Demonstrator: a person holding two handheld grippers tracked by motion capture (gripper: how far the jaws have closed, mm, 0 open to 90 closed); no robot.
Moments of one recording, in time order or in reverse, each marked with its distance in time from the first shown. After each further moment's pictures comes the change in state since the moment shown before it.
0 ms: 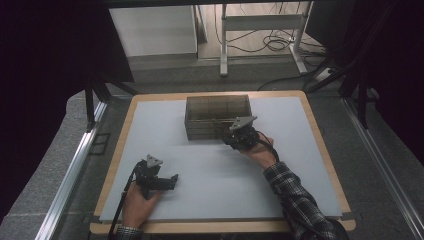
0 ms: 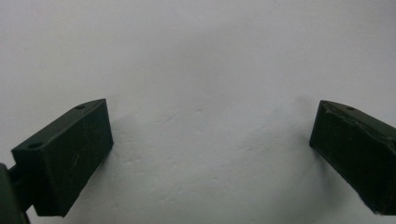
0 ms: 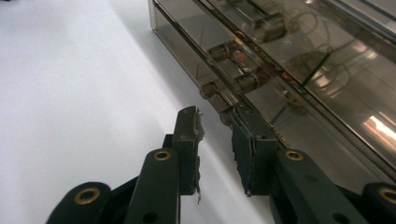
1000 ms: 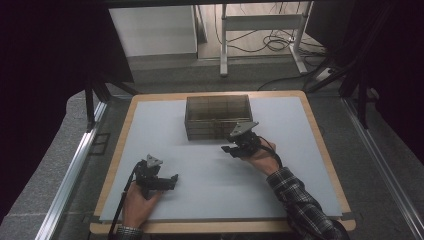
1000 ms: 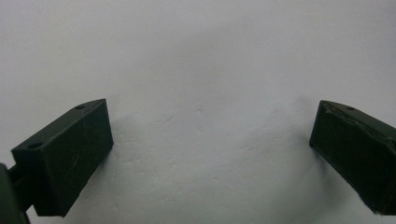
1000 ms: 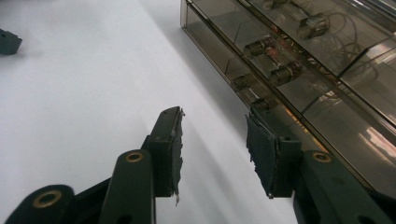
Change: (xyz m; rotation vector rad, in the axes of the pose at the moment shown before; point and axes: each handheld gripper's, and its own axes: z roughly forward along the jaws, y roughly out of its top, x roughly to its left) left arm 0.000 0.000 0.000 0.000 0.000 0.000; right arm 0.019 -0.004 -0.015 -0.003 0.023 -0.029
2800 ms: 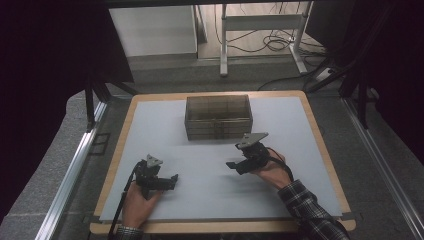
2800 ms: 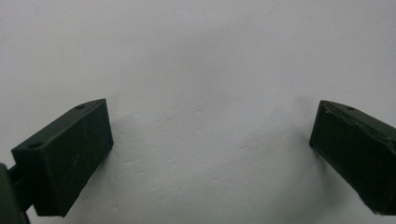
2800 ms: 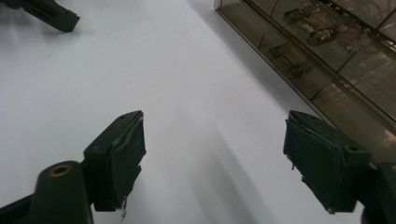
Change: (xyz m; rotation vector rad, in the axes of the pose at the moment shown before) left arm 0.000 0.000 0.000 0.001 -0.001 0.000; right arm 0.022 -0.025 -0.027 -0.006 0.054 0.013
